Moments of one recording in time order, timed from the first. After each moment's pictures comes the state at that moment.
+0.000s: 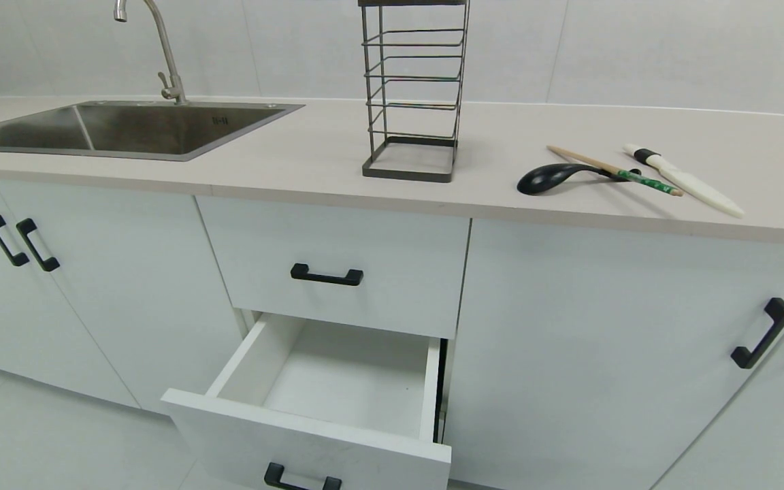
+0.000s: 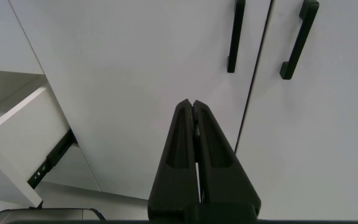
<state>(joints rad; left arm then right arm) 0.00 0.01 0.00 -0.06 -0.16 -0.01 0.00 0.00 0.00 0.01 0.01 0.00</state>
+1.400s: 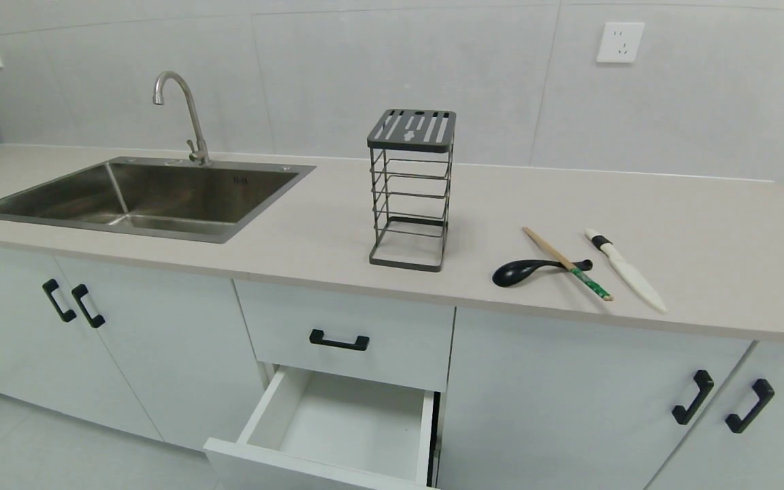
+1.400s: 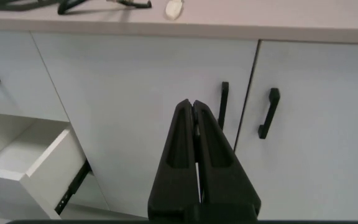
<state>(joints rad) 0.00 0.00 0.00 -0.01 -0.14 0.10 0.00 0.00 0.00 0.00 0.01 0.00</state>
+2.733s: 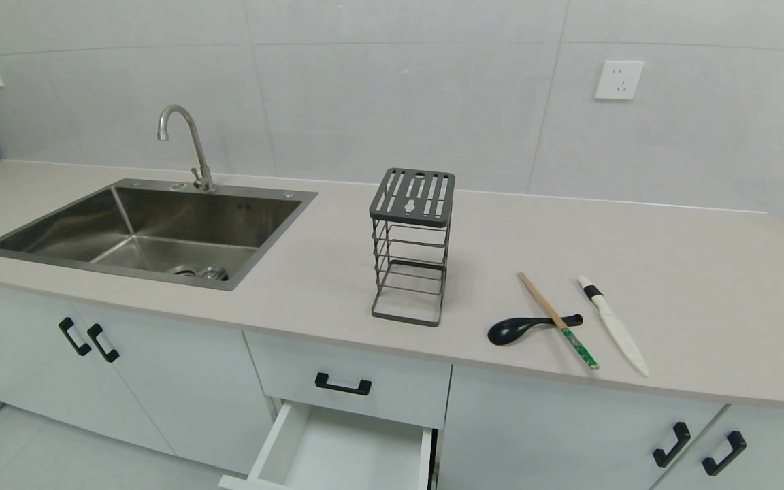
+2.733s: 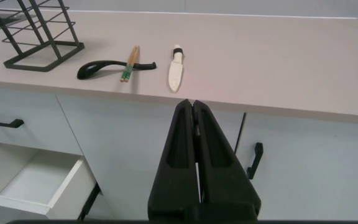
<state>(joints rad) 0.00 0.00 0.00 0.00 -0.12 0.05 0.00 0.00 0.00 0.00 0.01 0.00</state>
